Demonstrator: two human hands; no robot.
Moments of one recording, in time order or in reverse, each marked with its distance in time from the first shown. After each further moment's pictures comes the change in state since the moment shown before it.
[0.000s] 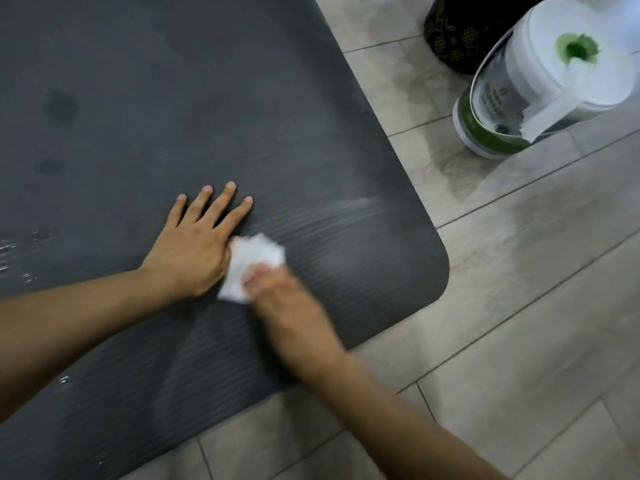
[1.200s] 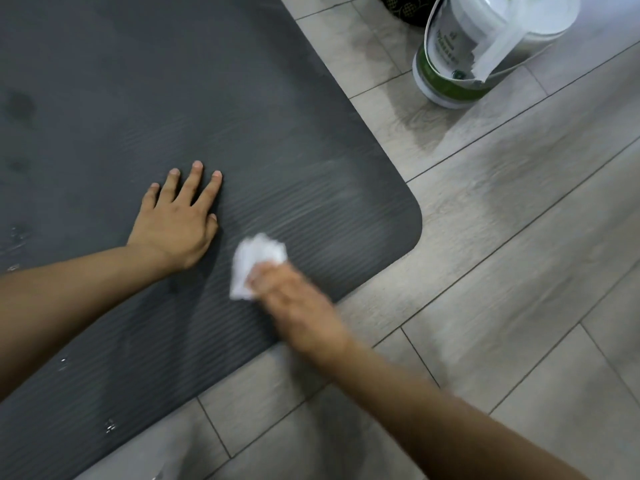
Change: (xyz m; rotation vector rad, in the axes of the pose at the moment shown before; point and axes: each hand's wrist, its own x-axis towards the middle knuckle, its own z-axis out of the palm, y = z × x) left_hand 0.000 0.019 -0.006 0.098 -0.050 -0.068; right_hand -0.057 -0.001 -0.013 0.048 0.054 0.020
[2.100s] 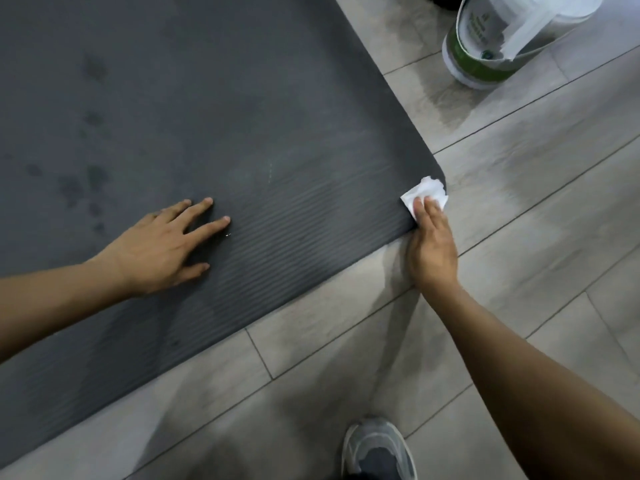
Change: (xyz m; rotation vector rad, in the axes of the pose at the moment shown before) left_hand -0.128 -0.076 0.002 0.094 -0.167 0.312; right_hand -0.062 0.083 -0.062 -0.197 0.222 0.723
